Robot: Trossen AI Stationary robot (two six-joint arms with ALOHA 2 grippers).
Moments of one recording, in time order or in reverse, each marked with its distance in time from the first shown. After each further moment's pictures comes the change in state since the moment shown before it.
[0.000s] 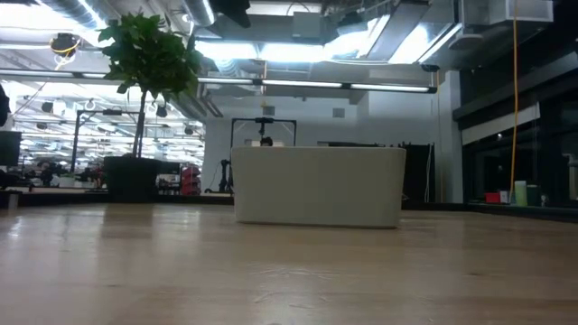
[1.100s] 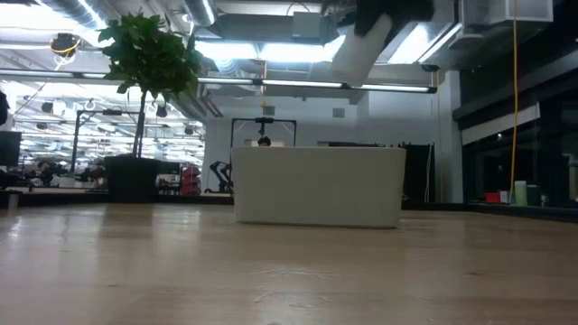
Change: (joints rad) left arm -0.003 -0.176 0.004 0.067 -0.080 -0.097; right arm -0.493 -0.002 0.550 -0.271 0.363 -1.091
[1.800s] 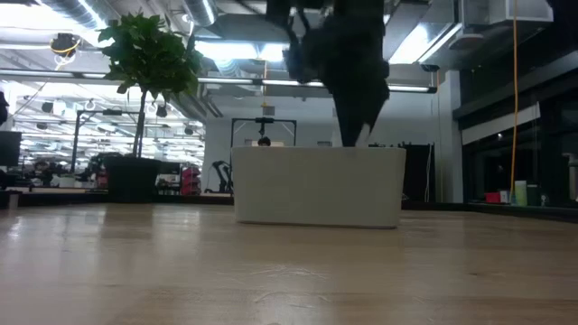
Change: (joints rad) left arm 0.000 -0.116 -0.001 0.016 -0.107 -0.072; right arm -0.172 0.252 -0.007 0.006 -0.169 -0.288
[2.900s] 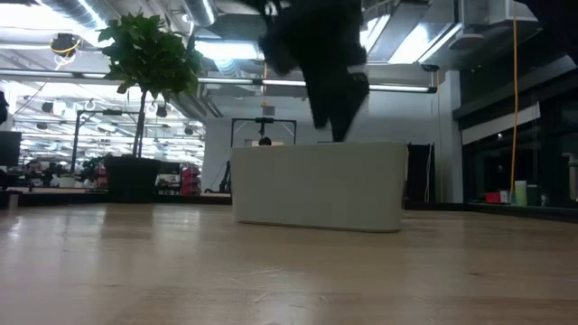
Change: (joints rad) left arm -0.079 0.040 -0.001 -0.001 0.015 0.003; right arm -0.006 0.101 0.202 -0.081 -0.085 -0.039
